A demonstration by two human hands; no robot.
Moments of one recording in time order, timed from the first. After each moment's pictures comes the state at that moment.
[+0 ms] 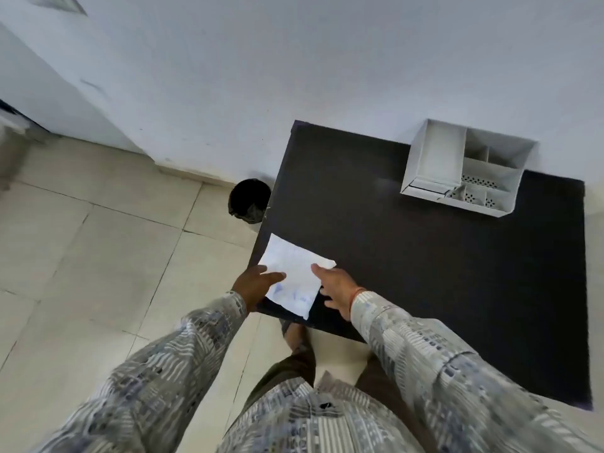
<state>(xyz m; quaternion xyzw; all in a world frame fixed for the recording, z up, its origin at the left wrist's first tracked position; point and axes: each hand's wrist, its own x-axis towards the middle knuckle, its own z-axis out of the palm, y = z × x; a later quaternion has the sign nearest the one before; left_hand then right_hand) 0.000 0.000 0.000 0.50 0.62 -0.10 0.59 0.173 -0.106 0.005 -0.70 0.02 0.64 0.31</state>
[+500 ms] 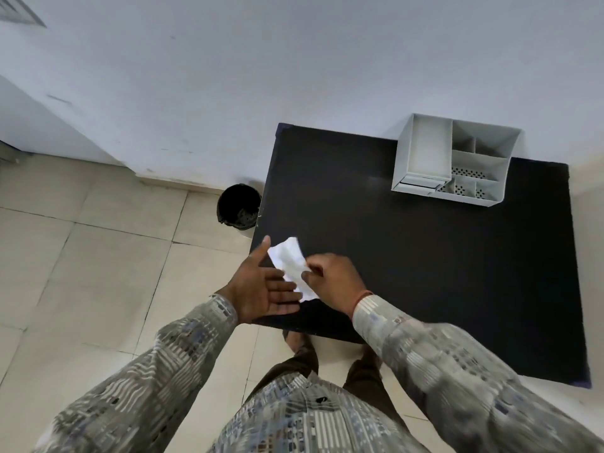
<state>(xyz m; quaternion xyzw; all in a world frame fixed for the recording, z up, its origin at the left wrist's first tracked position) 0.025 0.027 0.057 0.22 0.54 -0.11 0.81 0.181 -0.091 0.065 -0.80 -0.40 0.40 0.21</state>
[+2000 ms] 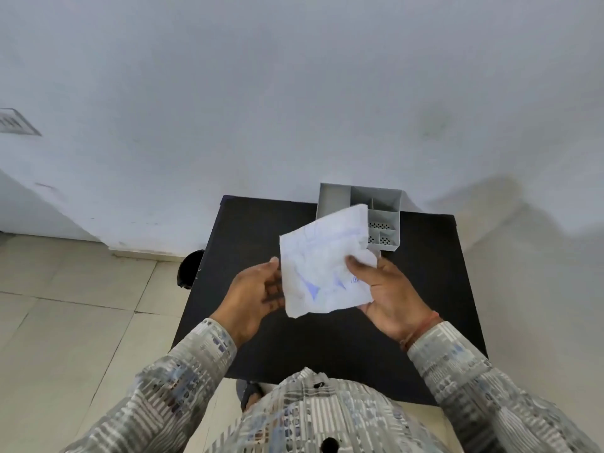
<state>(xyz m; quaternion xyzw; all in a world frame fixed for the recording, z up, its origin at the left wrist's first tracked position) 0.178 -0.120 0.194 0.42 0.50 0.12 0.75 0.354 -0.273 0.207 -0.54 -0.07 0.53 0.65</state>
